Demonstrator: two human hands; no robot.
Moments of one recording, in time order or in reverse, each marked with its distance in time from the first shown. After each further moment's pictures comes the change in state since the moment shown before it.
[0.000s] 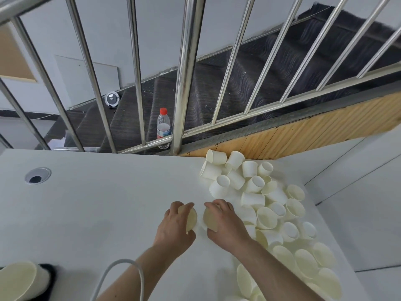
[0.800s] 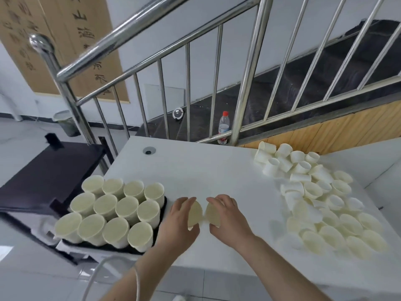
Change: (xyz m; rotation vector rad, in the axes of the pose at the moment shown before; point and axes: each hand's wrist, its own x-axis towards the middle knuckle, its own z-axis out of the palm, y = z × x) left_hand -0.271 -0.077 -0.082 0.002 0.335 -0.026; right_hand -0.168 -0.196 0.052 0.138 0.068 -0.247
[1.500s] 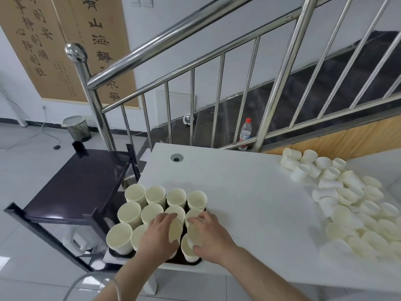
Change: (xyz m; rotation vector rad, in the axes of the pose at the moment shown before) left_hand -0.022 -0.168 -0.118 0.158 -0.174 -0.165; right_hand 0.051 -0.167 0.097 -0.035 -0.217 -0.045
